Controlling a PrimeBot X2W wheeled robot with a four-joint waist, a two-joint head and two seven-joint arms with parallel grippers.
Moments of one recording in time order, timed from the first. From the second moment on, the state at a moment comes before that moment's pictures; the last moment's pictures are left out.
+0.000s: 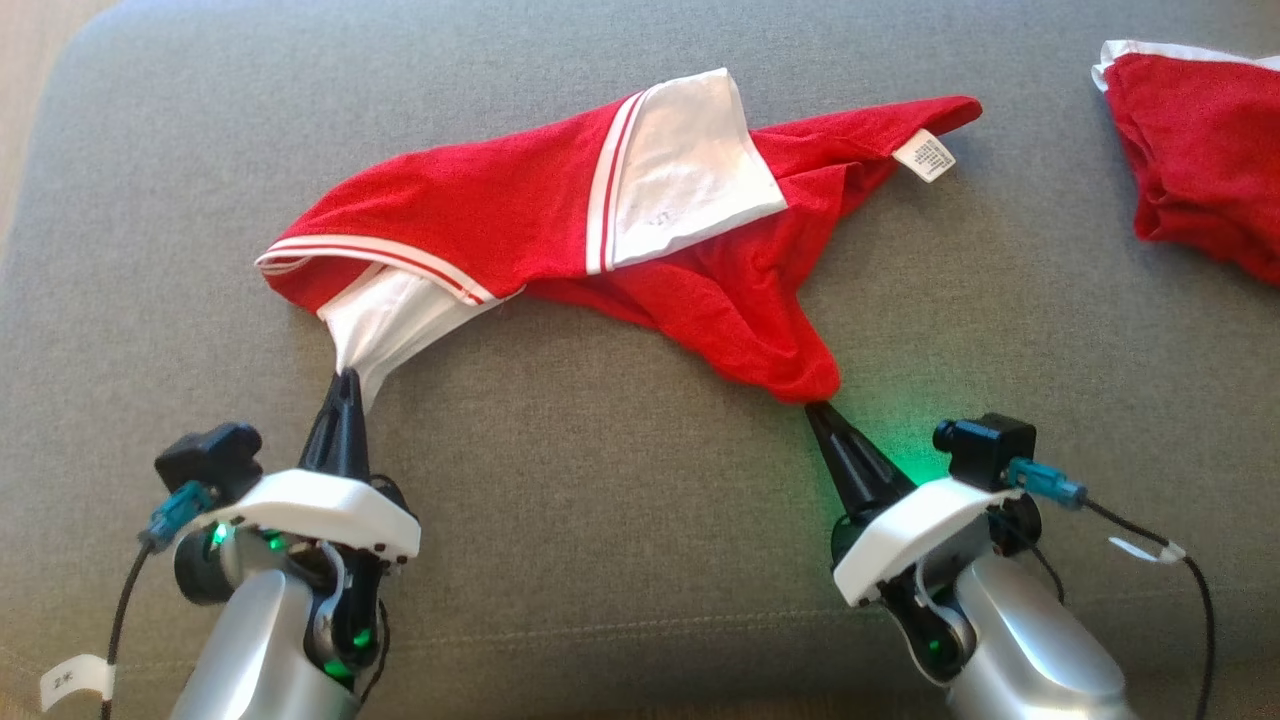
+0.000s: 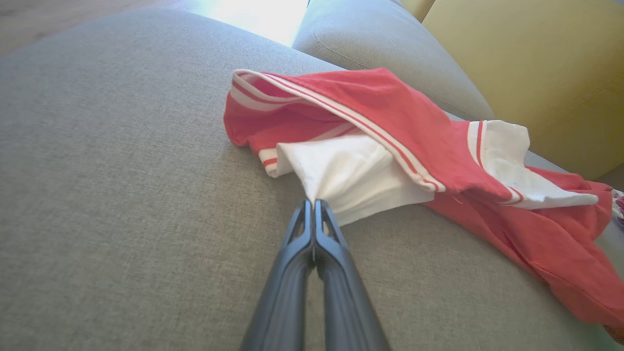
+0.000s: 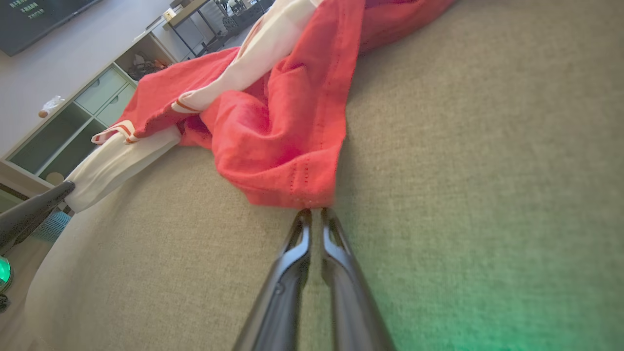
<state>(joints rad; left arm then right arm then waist) -0.25 0.10 -0.21 0.48 -0.55 0.01 -0.23 -0.34 -0.05 0.34 0.68 0.52 0.13 -0.26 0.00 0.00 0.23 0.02</state>
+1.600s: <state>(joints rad) -0.17 0.14 -0.18 0.33 -0.58 0.07 -0.22 -0.36 -0.05 0.31 0.68 0.46 0.13 -0.26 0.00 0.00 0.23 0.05</state>
